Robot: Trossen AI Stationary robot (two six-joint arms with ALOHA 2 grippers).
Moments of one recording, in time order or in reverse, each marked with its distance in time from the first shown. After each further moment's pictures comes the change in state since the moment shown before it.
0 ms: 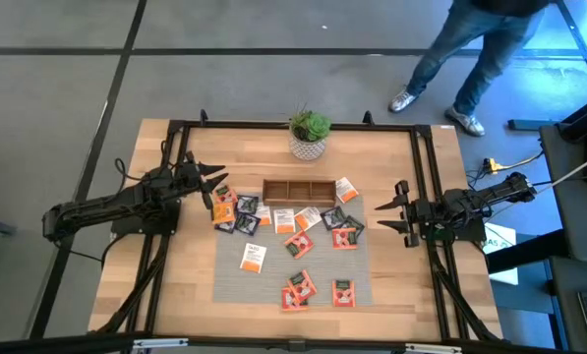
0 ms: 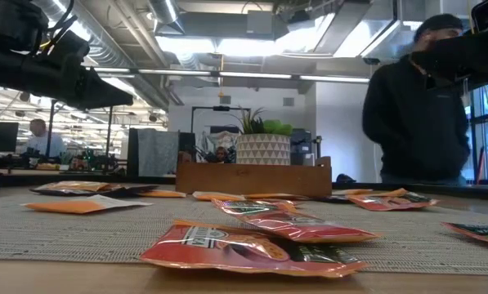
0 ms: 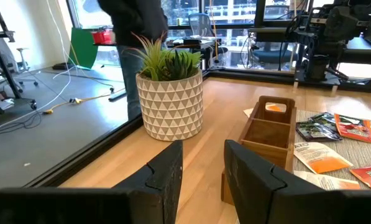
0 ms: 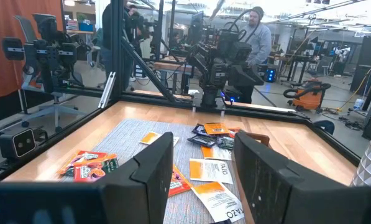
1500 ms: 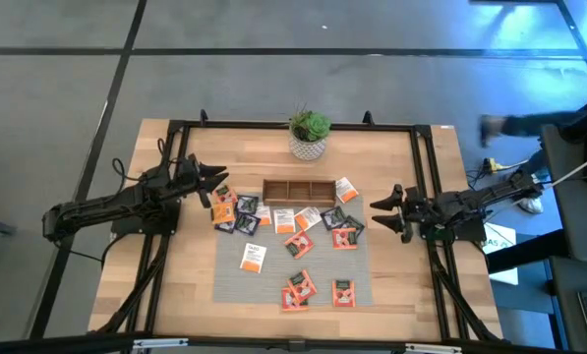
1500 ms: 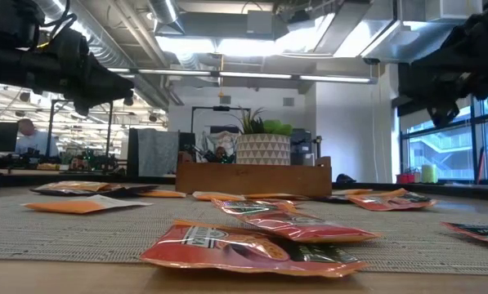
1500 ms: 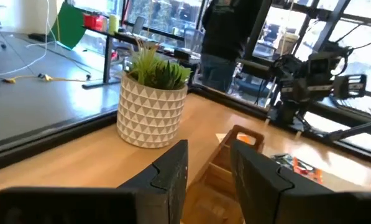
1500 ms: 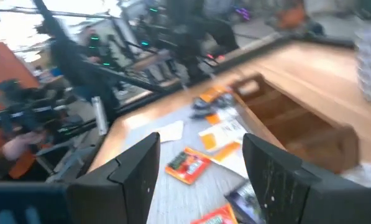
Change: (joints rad) left arm -0.001 0.000 0.000 0.069 0.057 -0.297; right arm 0.000 0.149 0.000 0.012 0.147 0.580
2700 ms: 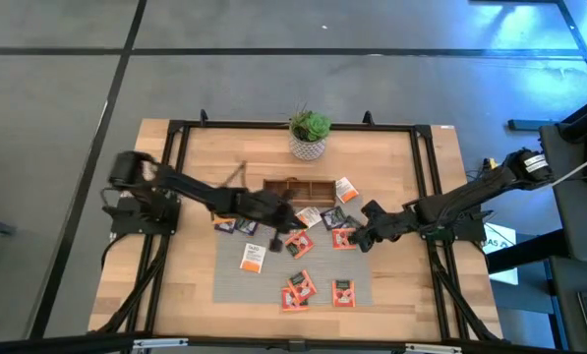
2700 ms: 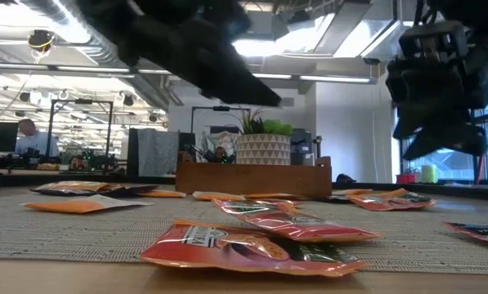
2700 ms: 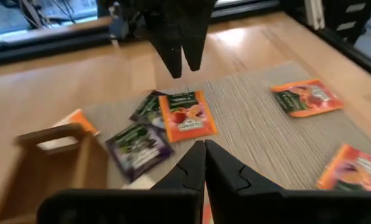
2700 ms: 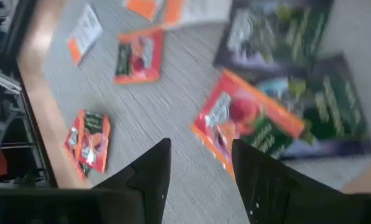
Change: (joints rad) left arm -0.414 1.601 0.869 0.305 0.139 0.420; right arm 0.000 0.986 0.437 -0.195 -0.217 0.788
